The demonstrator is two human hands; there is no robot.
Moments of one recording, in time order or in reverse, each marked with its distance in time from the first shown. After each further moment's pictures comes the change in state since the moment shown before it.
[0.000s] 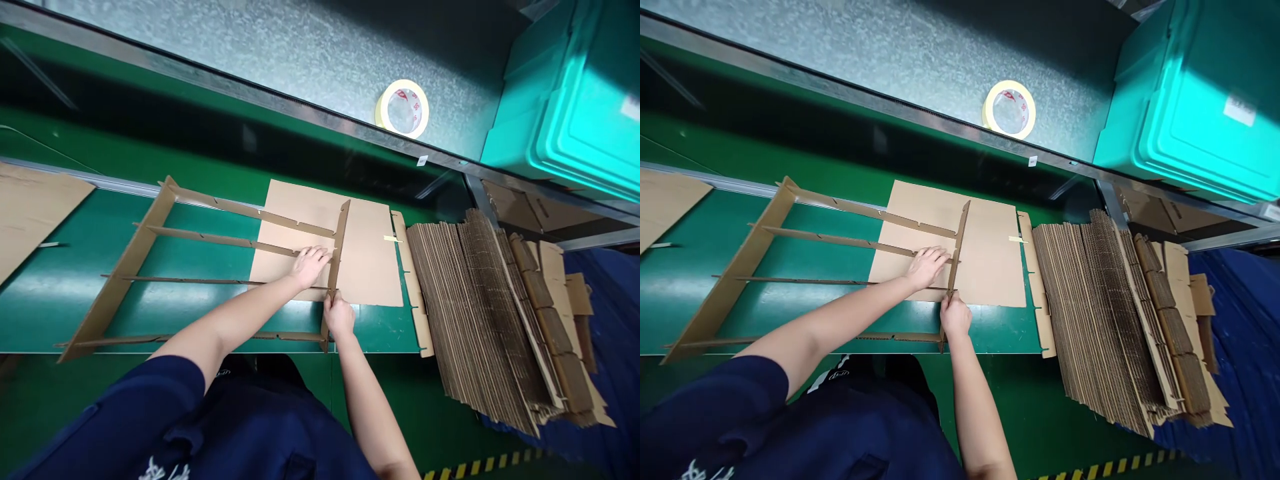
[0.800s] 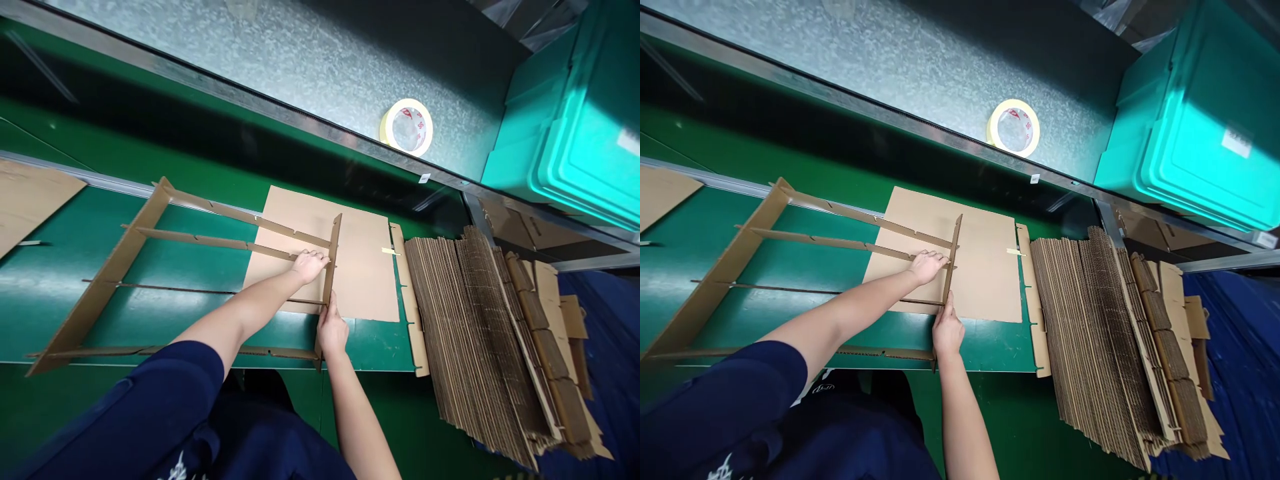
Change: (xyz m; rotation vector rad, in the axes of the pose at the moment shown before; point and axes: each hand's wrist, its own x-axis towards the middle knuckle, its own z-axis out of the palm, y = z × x) left_hand 0.050 -0.016 0.006 0.054 -0.151 -0.075; right_hand 0.000 0.002 0.015 -0.047 0.129 -0.081
